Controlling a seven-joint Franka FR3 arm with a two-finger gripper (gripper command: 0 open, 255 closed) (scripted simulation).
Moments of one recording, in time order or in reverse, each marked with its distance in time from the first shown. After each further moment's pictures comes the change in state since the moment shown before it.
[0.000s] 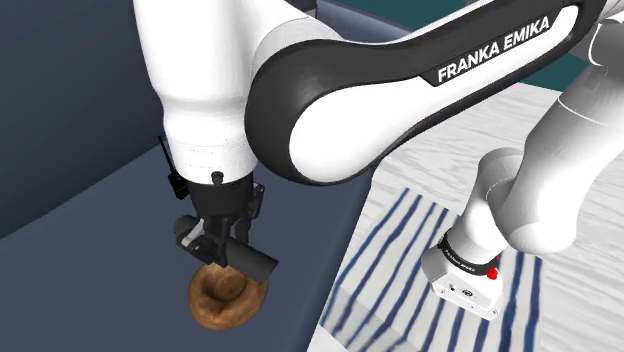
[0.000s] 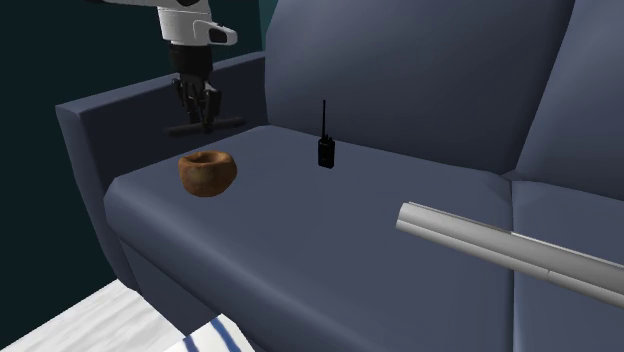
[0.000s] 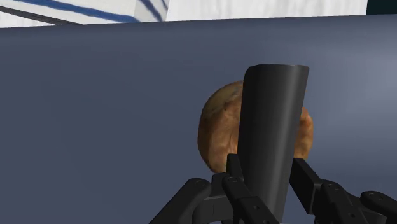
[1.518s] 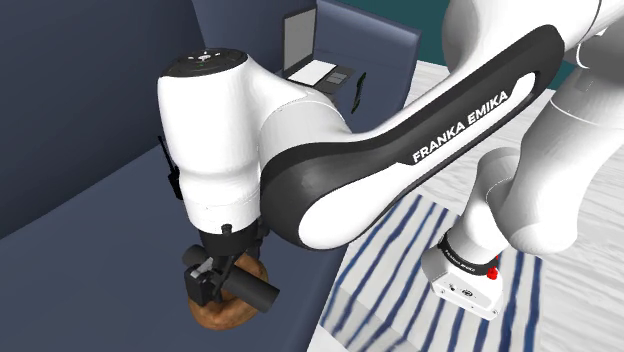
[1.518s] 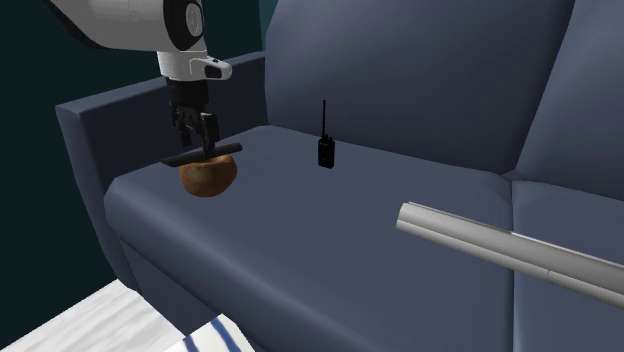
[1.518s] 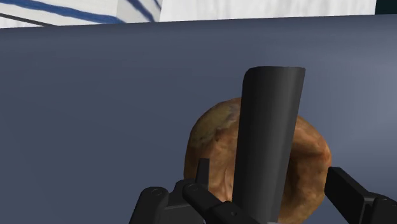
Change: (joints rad) arm 0.021 0.051 0.020 -0.104 -0.023 0.153 0.043
